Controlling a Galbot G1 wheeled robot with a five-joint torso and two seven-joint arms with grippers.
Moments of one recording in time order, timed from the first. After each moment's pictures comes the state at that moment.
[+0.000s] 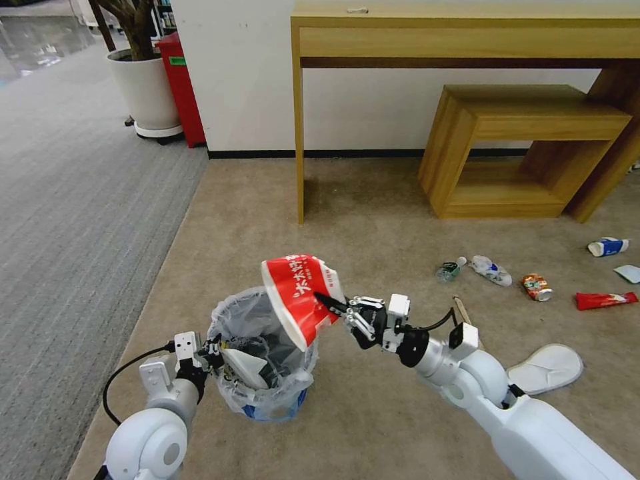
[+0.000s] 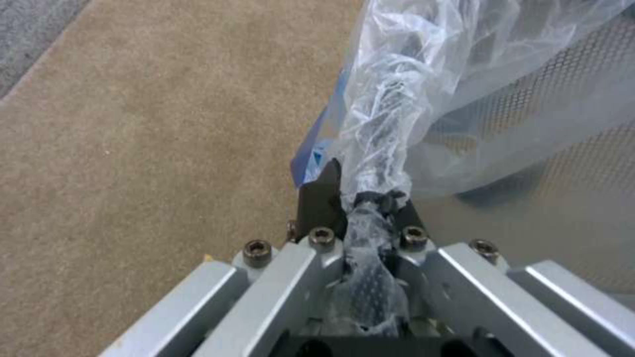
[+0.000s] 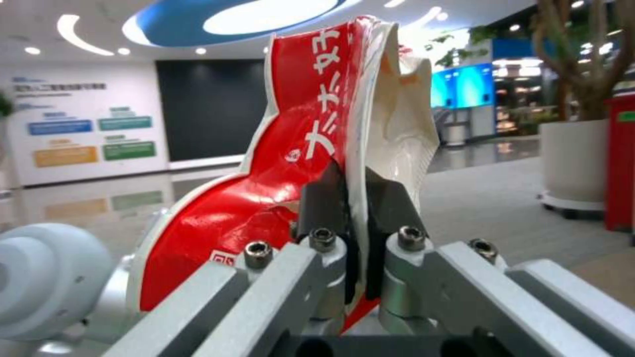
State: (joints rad) left arm 1.50 -1.12 -0.44 -2.11 -0.74 0.43 -0.41; right arm -1.03 0.91 0.00 1.88 0.84 0.25 -0.68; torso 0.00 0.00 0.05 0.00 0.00
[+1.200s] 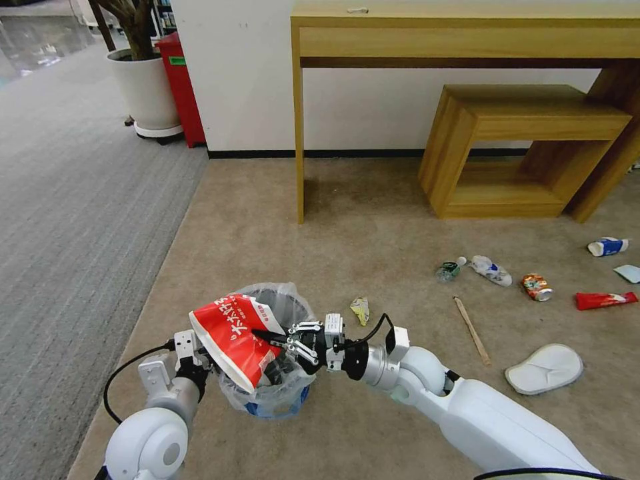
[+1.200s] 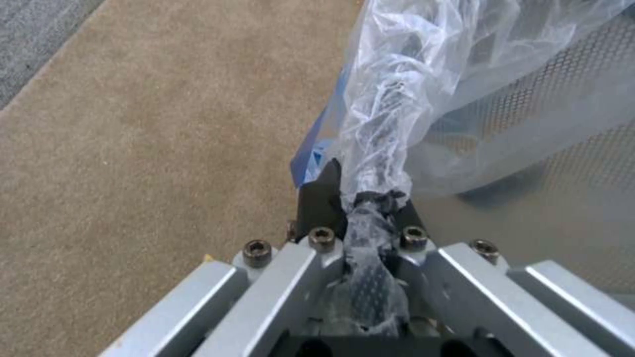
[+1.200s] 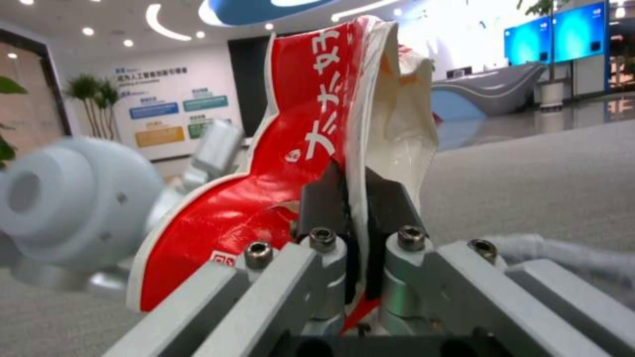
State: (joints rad) left arm 1.50 -1.13 -0.46 -2.14 -0.76 0.43 -0.42; right arm -0.79 0.95 -0.35 1.77 0.88 0.26 -0.68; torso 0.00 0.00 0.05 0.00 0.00
